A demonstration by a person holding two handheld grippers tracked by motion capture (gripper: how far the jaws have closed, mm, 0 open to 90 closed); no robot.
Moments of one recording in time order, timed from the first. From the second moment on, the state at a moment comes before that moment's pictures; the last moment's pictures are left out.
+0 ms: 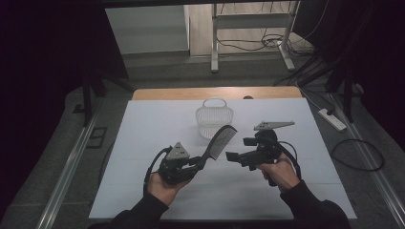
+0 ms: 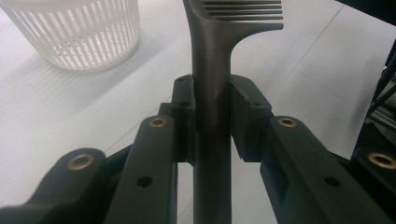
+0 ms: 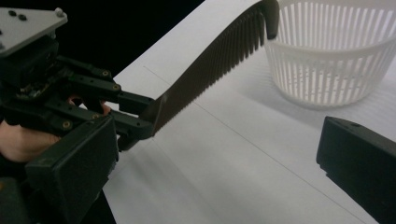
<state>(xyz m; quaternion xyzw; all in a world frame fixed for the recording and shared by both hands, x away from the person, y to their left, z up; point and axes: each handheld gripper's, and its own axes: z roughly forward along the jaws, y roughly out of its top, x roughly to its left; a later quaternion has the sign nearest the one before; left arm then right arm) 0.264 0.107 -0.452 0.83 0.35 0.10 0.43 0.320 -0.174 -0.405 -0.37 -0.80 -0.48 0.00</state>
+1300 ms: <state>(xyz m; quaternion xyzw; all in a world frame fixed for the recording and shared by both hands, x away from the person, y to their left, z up) 0.261 0.101 -0.453 0.83 0.34 0.10 0.43 0.352 -0.136 -0.416 -0.42 -0.79 -0.45 0.07</state>
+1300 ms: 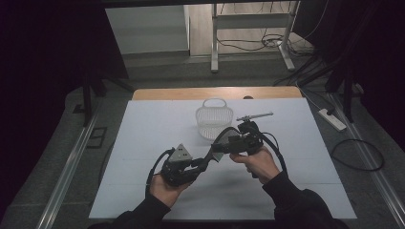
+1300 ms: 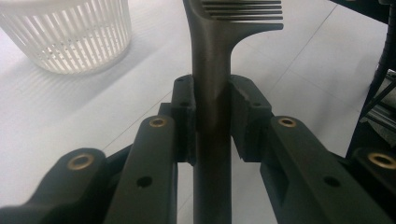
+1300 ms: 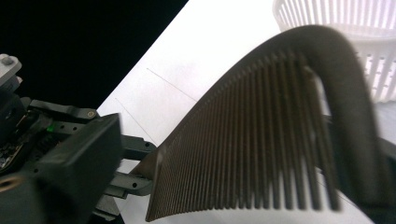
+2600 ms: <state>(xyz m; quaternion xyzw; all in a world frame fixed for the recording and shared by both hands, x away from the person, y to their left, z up) 0.265 0.107 -0.453 0.82 0.35 0.09 0.44 0.353 -0.152 -0.414 -0.41 -0.73 -0.52 0.17</state>
